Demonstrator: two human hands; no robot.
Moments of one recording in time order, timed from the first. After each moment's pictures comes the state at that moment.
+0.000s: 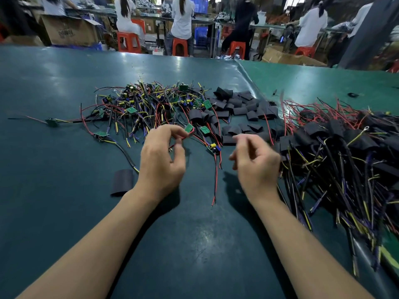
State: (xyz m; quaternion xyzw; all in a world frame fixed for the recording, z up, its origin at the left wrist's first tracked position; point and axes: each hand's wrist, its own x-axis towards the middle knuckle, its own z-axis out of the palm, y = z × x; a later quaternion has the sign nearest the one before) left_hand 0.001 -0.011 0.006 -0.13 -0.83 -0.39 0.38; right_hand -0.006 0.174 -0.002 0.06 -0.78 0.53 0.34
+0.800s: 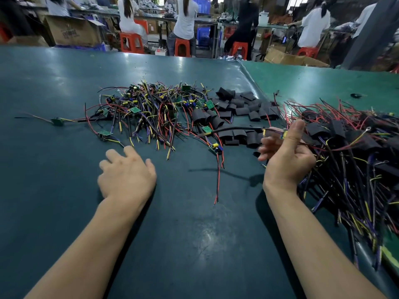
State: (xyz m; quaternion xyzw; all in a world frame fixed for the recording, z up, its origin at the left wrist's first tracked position) left_hand 0.020 -0.047 -0.004 0.26 -0.95 -0.08 0.14; right_hand -0.013 0.189 0.019 -0.09 -0.54 0.75 0.36
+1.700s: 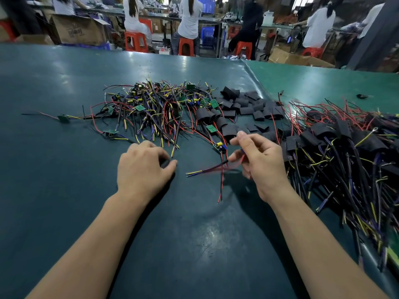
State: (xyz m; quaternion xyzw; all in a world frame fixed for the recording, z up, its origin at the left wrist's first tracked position) left_hand 0.017 -0.050 -0.003 0.05 -0.95 -0.23 0.21; right_hand -0.001 0.176 0.016 0.06 -0.69 0.71 0.09
